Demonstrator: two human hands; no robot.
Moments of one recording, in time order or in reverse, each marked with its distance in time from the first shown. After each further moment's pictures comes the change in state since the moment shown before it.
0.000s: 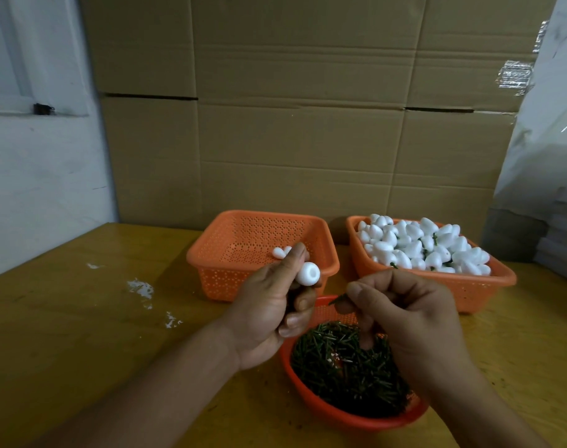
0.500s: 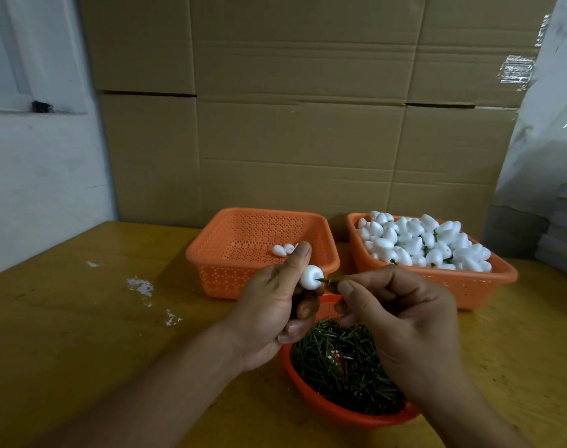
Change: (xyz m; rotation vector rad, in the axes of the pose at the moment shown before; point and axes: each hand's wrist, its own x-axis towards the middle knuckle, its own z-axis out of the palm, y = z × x) left_hand -0.003 -0.004 0.003 0.145 0.045 0.012; right_hand -0.008 0.000 0.013 -0.037 0.069 -0.186
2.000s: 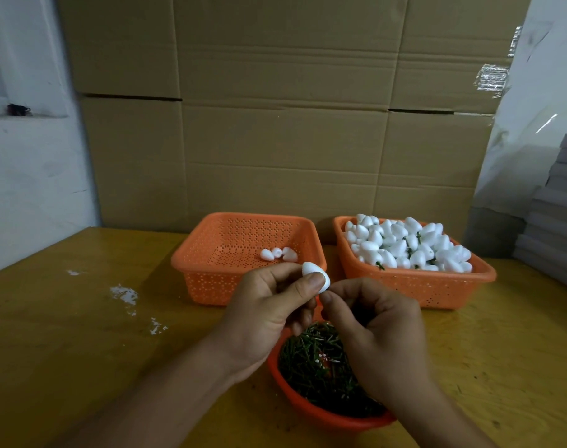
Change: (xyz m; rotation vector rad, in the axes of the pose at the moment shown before) left_hand -0.001 -0.003 0.007 0.107 0.012 0.222; right_hand -0.004 0.017 -0.002 -0.391 0.005 -0.051
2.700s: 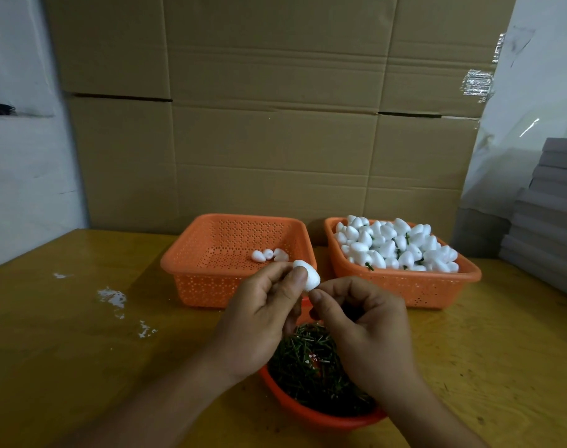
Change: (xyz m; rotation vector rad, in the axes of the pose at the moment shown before) left_hand -0.002 -0.007 0.001 0.290 0.007 0.186; right_hand 0.003 0.011 0.000 0.156 -0.004 0.051
